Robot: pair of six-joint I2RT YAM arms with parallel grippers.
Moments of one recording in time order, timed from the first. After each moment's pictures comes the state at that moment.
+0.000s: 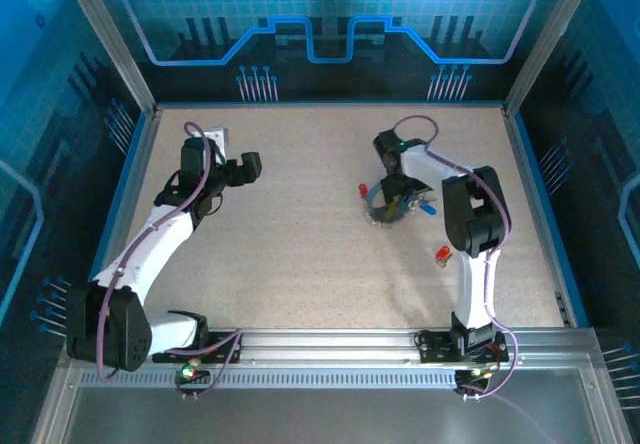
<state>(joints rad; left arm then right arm) -0.13 1.26 0.91 -0.21 0.00 -0.30 0.37 2.05 1.48 -0.90 0.45 0.20</state>
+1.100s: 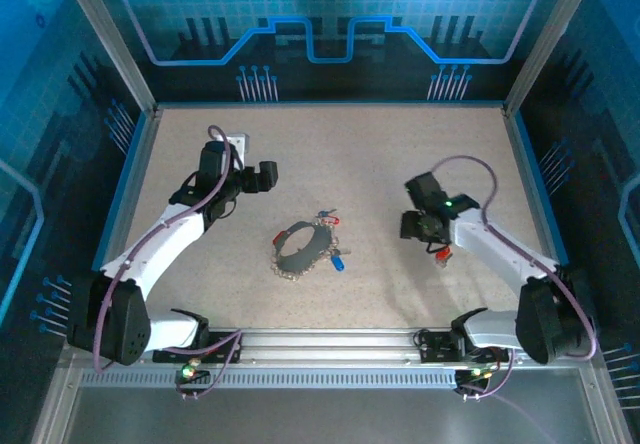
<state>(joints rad) -0.24 1.30 0.91 -0.21 -0.02 -0.27 0.33 1.27 0.80 -0.79 0.19 0.55</state>
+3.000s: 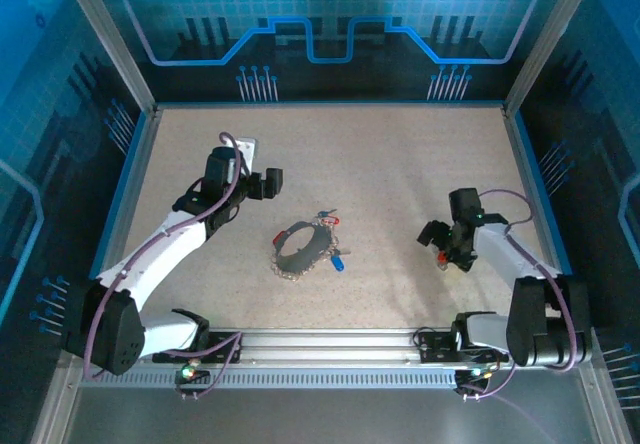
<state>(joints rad) -0.31 1.25 0.88 -0.21 -0.10 -0.18 0.03 1.28 0.62 -0.67 -0.10 0.65</state>
